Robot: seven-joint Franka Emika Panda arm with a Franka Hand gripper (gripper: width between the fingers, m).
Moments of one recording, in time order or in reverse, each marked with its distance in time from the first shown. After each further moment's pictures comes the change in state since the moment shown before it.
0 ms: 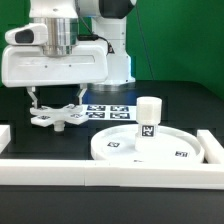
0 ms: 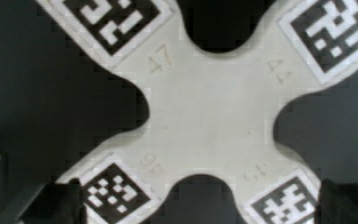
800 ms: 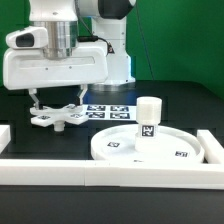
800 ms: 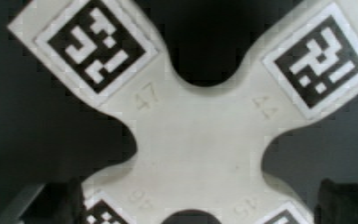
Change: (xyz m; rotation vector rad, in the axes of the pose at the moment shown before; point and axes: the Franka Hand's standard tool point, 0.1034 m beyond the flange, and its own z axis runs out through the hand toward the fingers) arm -0.011 -0.003 0.005 0.024 -0.033 0.006
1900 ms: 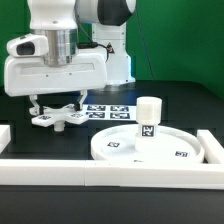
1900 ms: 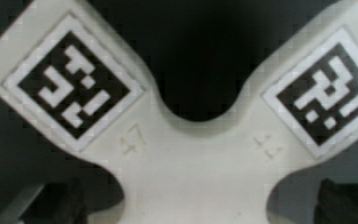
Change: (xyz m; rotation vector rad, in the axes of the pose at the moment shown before) arm -0.006 -0.003 0.013 0.008 -0.021 -0.001
